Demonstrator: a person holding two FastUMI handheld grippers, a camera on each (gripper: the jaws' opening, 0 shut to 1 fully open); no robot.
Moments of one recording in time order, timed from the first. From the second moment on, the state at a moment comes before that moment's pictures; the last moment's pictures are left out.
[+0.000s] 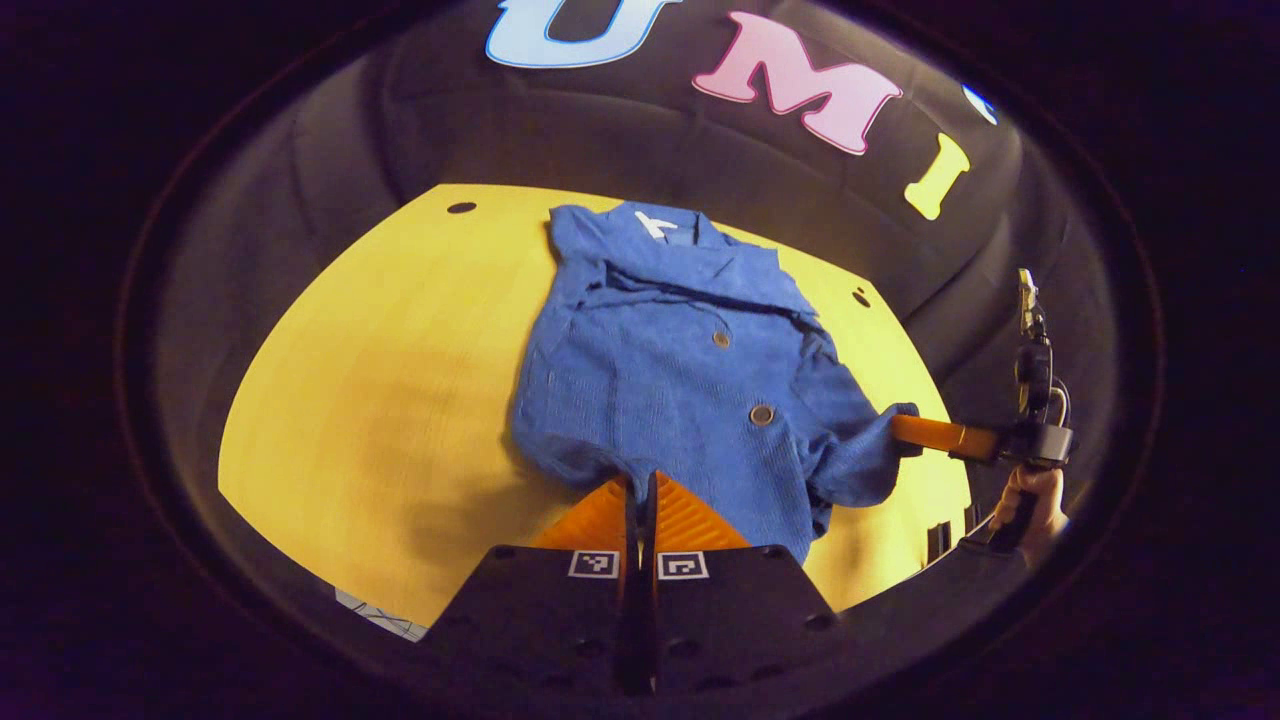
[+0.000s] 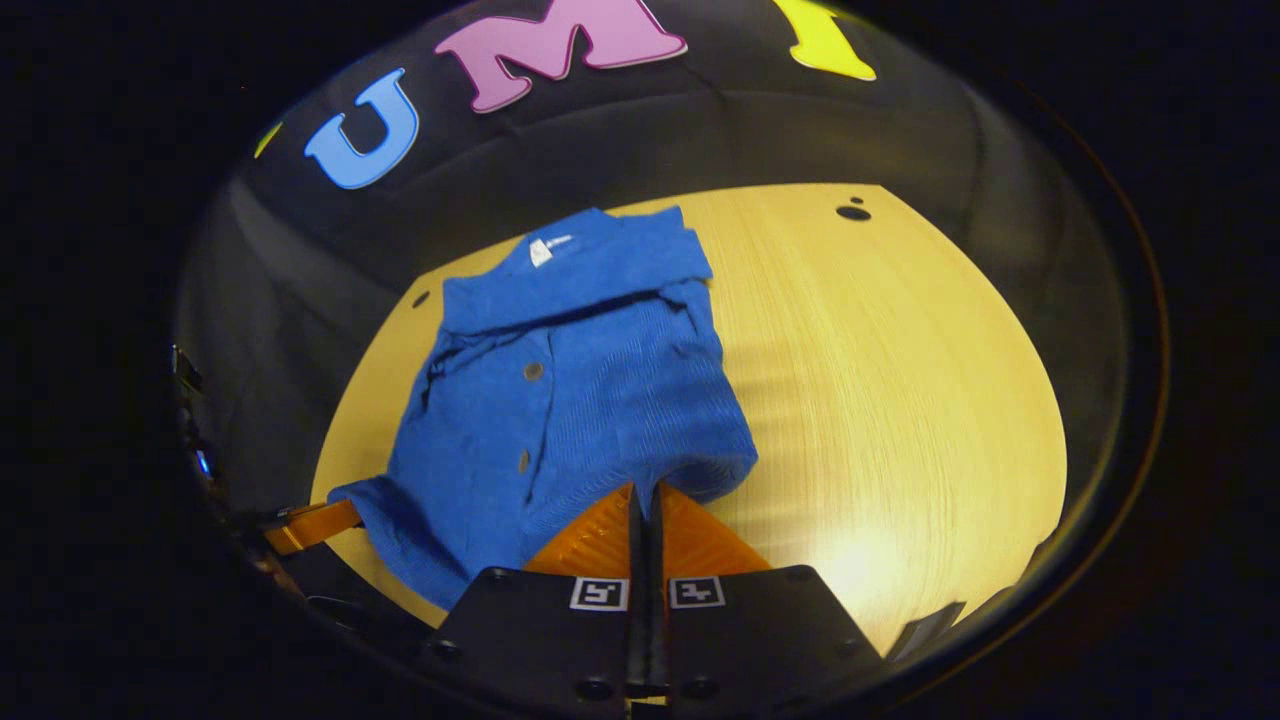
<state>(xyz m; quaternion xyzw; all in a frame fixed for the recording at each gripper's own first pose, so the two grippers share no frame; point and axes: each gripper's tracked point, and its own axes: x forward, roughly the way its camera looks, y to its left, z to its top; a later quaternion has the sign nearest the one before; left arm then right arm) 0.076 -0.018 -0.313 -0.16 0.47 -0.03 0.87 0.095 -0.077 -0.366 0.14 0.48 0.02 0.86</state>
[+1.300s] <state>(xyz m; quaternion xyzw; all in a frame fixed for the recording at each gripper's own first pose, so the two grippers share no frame) 0.547 0.115 -0.362 -0.03 0.24 0.02 0.97 0.514 -0.159 -0.401 0.04 0.29 -0.04 0.96</state>
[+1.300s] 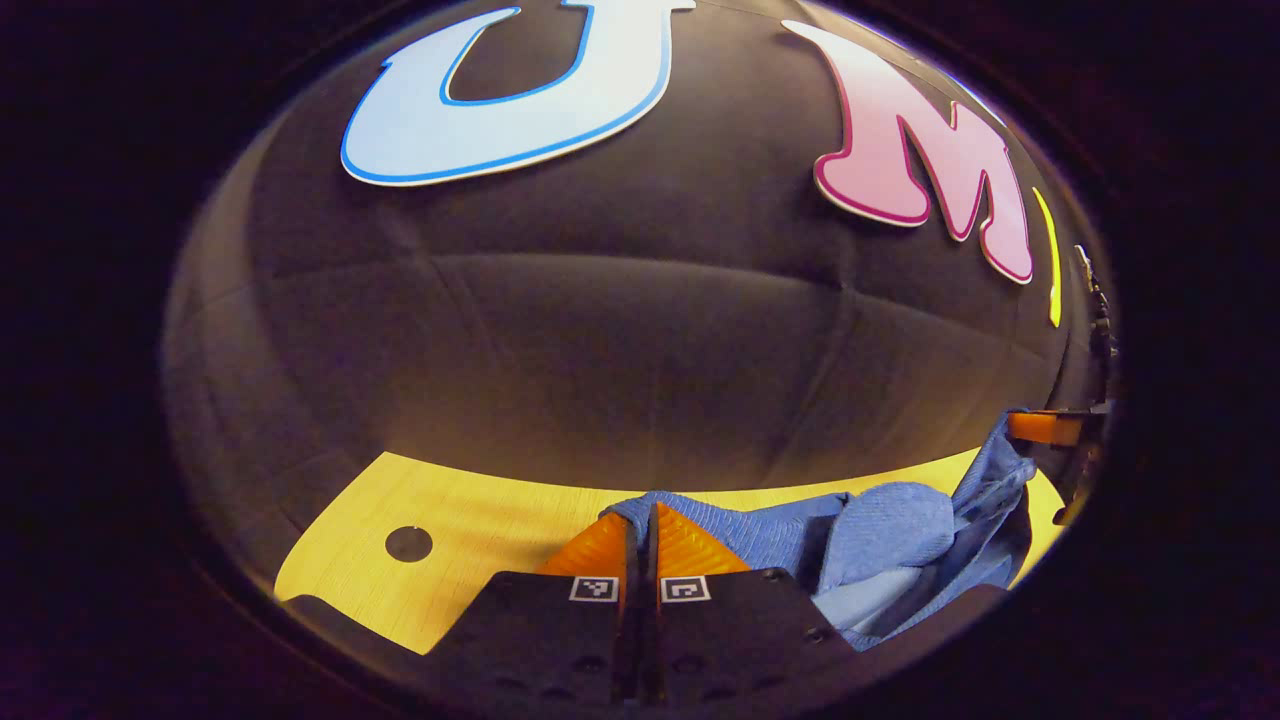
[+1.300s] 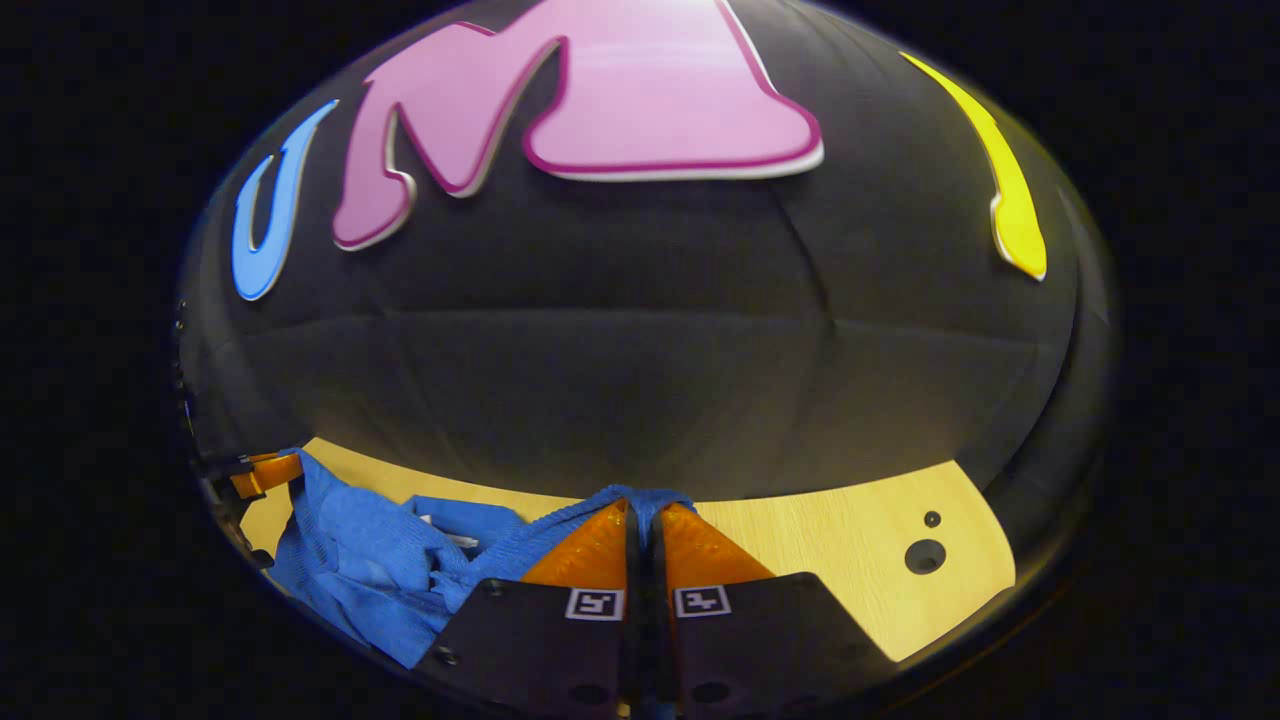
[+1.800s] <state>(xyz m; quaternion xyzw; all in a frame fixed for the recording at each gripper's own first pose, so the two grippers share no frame) 0.462 0.093 -0.304 -0.02 0.17 0.08 0.98 0.429 -0.180 -0.328 0.03 0.18 -0.08 0.98</state>
